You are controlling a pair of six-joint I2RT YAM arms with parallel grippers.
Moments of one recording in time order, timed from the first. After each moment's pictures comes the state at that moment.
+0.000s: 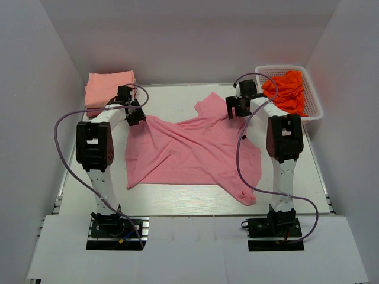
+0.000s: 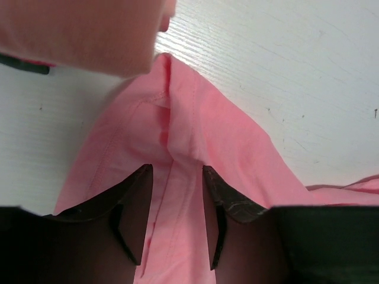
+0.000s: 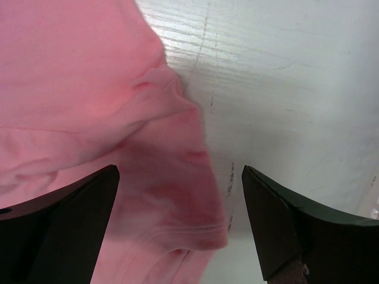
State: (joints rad) left arm -0.06 2.04 1.50 -0.40 0.04 -0.49; right arm 0.21 2.23 1.74 -0.45 0.01 -0.05
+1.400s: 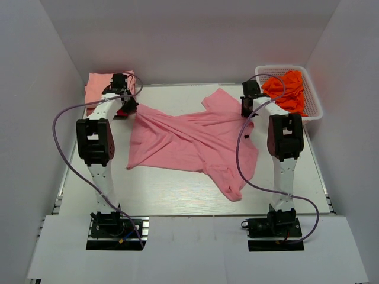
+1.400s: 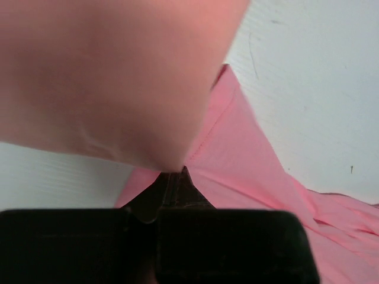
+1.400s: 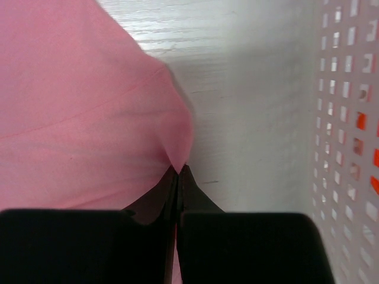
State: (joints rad) left arm -0.03 2.16 1.78 -0.56 -0.03 -0.49; right arm 0.18 2.26 1.76 -0.47 0.23 0.12
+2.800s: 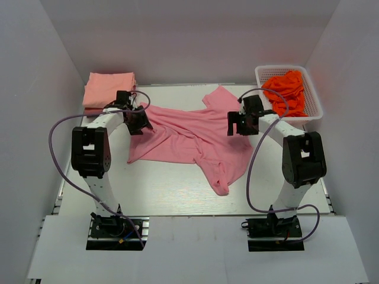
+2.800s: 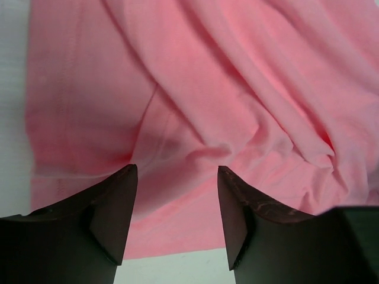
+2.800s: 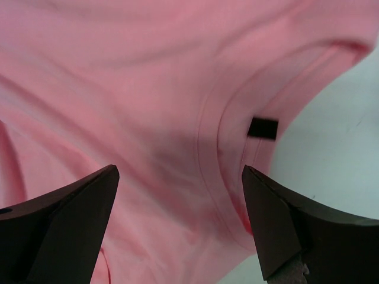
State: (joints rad) left arm -0.06 1.93 1.39 -0.52 0.26 -0.46; right arm 0.26 1.79 1.27 -0.43 -0.09 0.13
